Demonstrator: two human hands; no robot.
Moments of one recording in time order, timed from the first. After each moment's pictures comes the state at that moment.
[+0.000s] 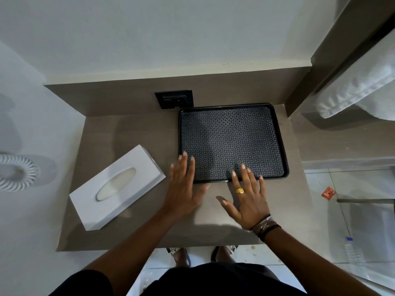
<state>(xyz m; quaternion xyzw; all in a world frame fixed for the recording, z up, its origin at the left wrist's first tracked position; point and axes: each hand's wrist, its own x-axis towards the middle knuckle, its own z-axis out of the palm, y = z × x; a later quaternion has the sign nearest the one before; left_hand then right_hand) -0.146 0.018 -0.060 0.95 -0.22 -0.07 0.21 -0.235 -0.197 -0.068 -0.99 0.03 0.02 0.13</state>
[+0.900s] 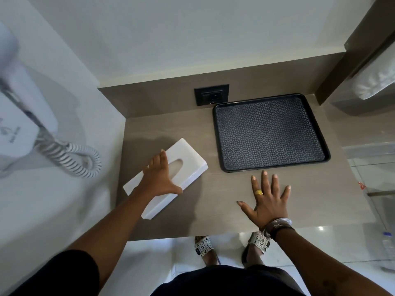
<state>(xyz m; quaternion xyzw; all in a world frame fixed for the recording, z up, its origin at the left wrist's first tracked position) -0.073 0.217 -0.026 0.96 -0.13 -0.25 0.01 -0.257 -0.086 -0.078 -0.97 0.16 0.17 0.05</state>
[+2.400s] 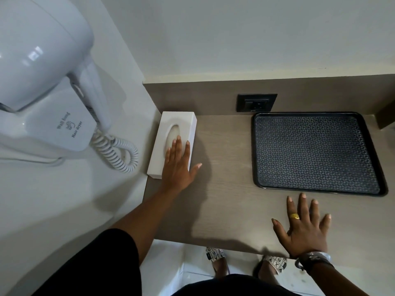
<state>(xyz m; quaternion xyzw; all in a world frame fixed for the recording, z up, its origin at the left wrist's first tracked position) -0.049 0.246 -0.053 0.99 -0.12 0.00 0.01 -0.254 -0.085 -0.071 -0.97 0.16 0.18 0.08</state>
